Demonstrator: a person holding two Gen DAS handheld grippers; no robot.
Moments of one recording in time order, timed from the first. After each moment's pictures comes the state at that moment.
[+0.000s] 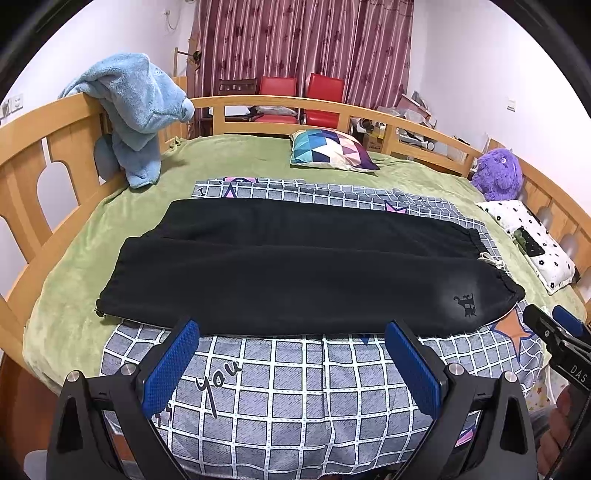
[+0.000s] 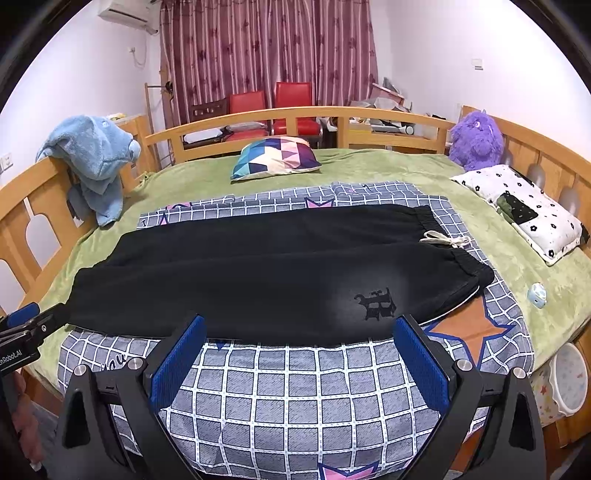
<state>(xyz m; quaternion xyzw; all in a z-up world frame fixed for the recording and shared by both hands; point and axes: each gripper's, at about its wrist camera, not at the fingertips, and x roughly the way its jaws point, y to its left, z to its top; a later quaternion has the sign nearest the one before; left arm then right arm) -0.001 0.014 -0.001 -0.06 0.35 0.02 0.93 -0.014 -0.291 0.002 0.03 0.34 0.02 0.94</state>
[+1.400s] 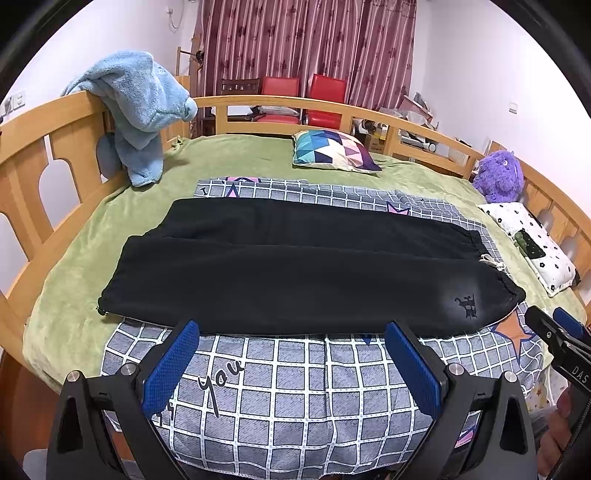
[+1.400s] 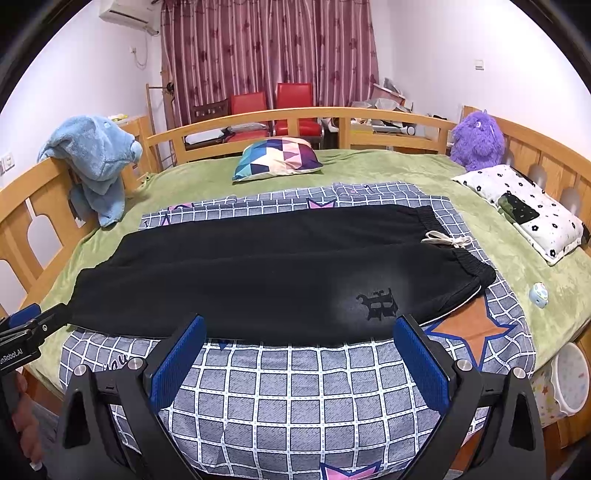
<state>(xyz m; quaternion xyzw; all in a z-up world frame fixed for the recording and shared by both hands) -0.001 0.017 -0.004 -0.06 0.35 0.02 0.93 -0.018 -0.287 0.004 0.03 0.33 0.02 0.94</state>
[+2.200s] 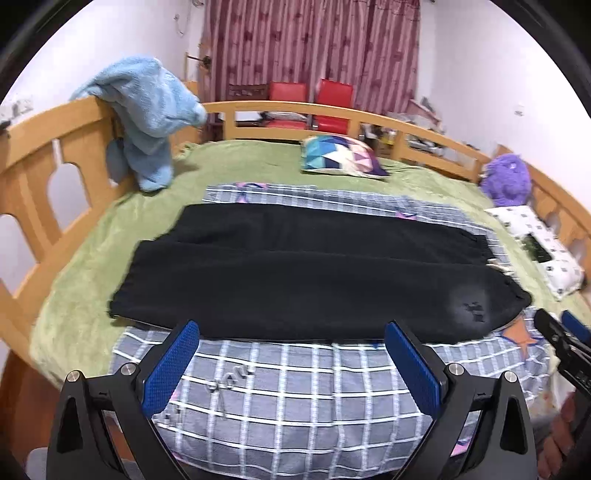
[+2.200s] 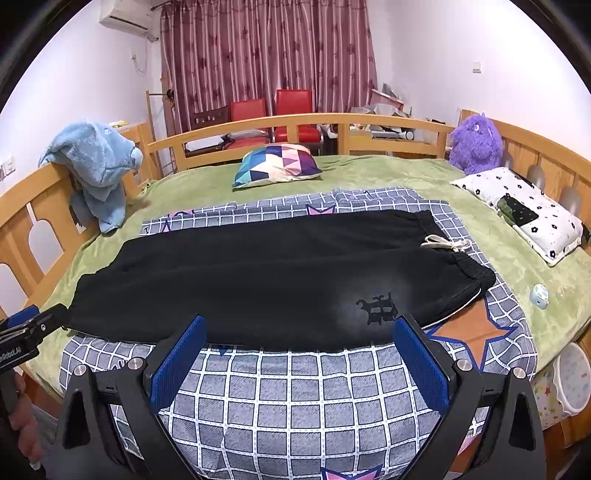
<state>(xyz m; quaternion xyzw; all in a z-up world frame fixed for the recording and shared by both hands) -0.004 0.020 0.000 -0.05 0.34 0.05 0.94 -0.019 -0.285 0.007 0.03 0.32 0.02 0.95</state>
